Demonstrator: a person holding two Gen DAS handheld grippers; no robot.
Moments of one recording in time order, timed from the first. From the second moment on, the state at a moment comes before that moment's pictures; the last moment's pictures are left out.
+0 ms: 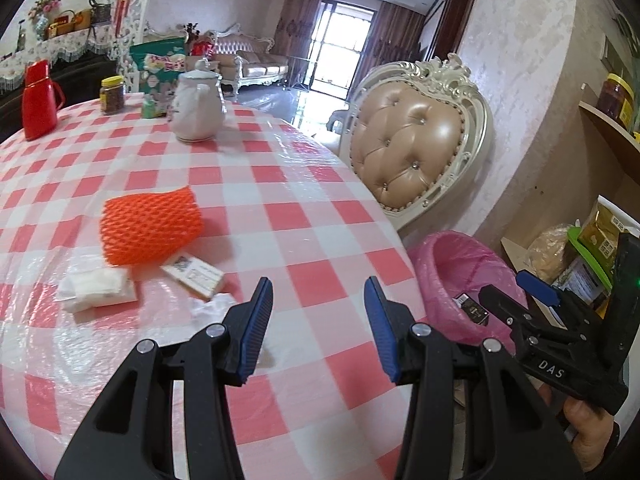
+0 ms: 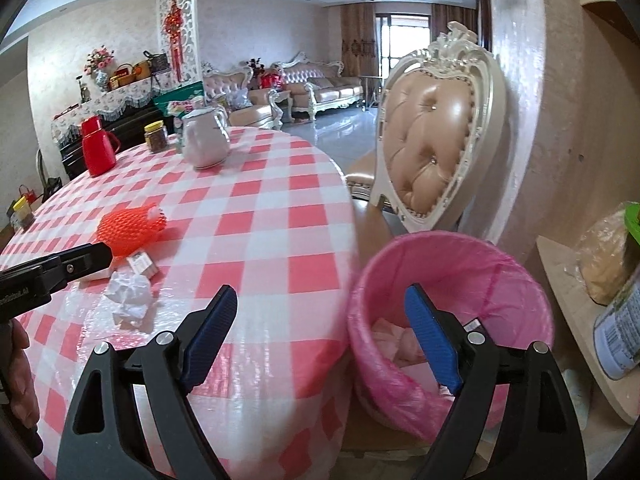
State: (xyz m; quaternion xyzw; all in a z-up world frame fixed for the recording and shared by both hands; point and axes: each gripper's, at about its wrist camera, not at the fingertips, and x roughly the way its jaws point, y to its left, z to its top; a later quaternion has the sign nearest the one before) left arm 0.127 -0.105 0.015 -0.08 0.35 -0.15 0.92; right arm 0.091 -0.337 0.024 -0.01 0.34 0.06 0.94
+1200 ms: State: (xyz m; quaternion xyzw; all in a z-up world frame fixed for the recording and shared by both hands) left arm 0.126 0.017 -0.015 -0.08 0.37 -0.04 0.92; right arm 0.104 -0.235 0.004 -0.04 0.36 0.16 0.92
